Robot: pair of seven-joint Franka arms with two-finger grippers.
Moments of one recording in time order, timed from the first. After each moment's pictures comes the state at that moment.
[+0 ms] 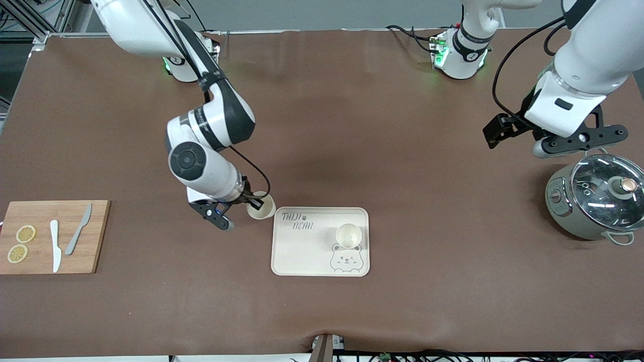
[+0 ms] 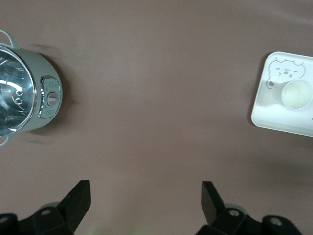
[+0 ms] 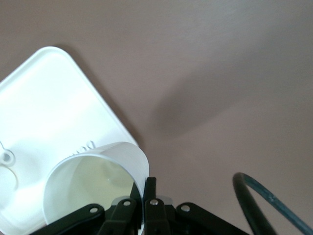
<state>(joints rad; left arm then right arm) -0.14 0.08 -0.14 -1.47 0.07 1.53 -0.43 0.47 0.57 0.01 -1.56 0.14 2.13 1.04</state>
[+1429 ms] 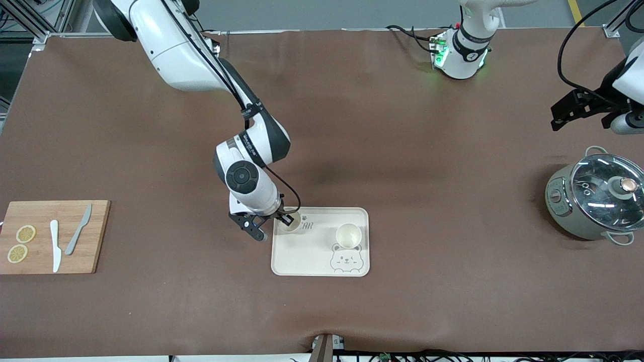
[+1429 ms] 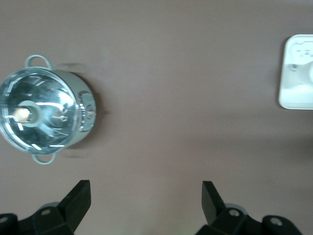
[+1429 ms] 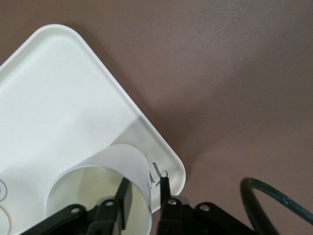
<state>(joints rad) 0.05 -0.01 -0.14 -1.50 0.04 1.51 -0.09 0.54 0.77 -0.01 -1.44 0.10 2.25 1.16</state>
